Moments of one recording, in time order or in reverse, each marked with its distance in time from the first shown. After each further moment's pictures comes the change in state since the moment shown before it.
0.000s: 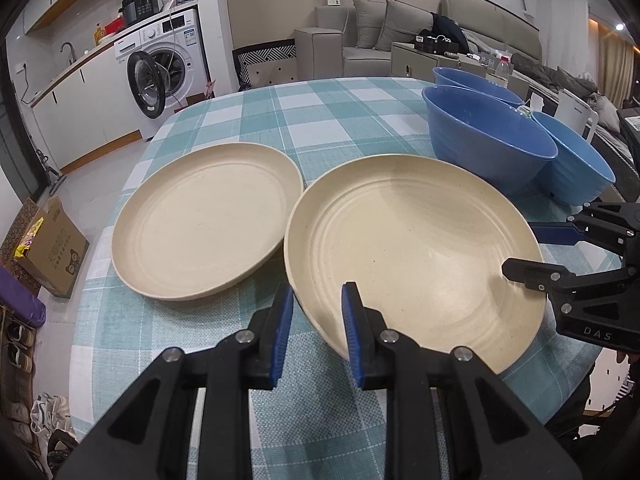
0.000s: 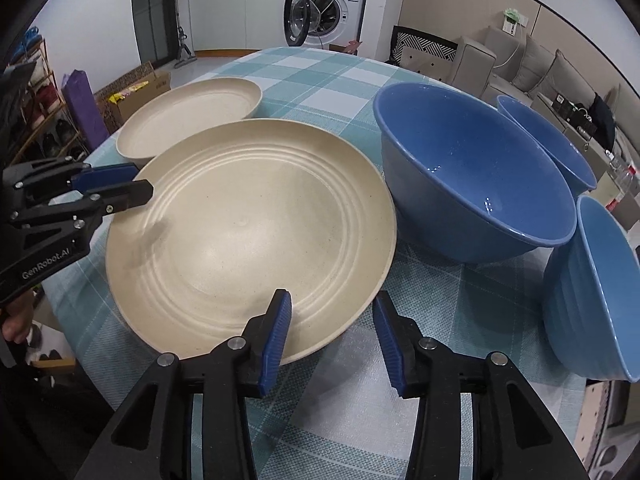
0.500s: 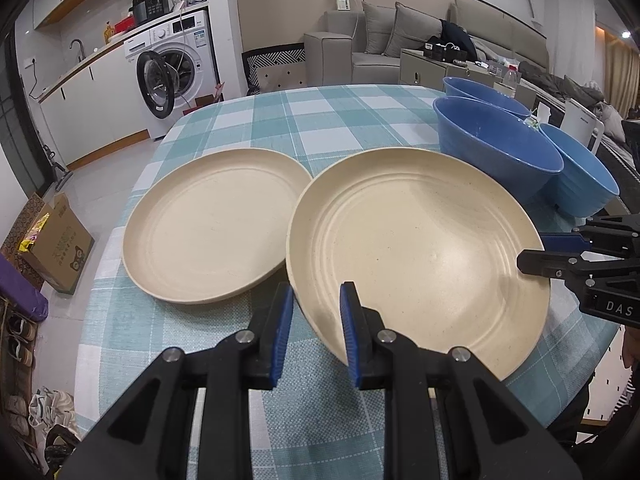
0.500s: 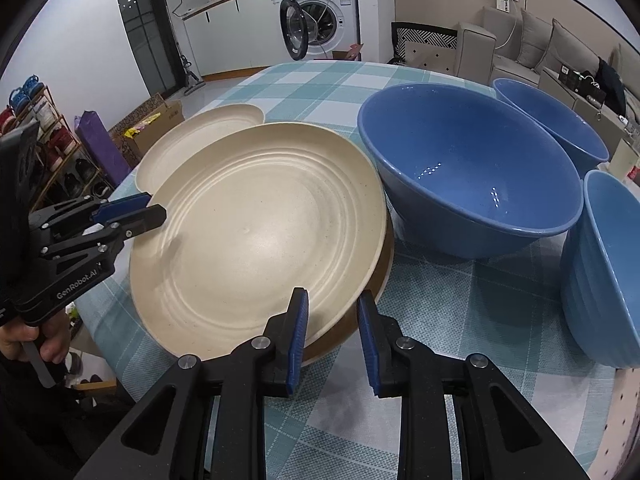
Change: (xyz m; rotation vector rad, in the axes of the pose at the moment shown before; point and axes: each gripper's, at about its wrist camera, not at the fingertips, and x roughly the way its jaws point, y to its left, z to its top) left arm -0.005 0.006 0.002 -0.029 -0.016 0.017; right arm -0.009 -0.021 0.007 0.118 -0.026 0.143
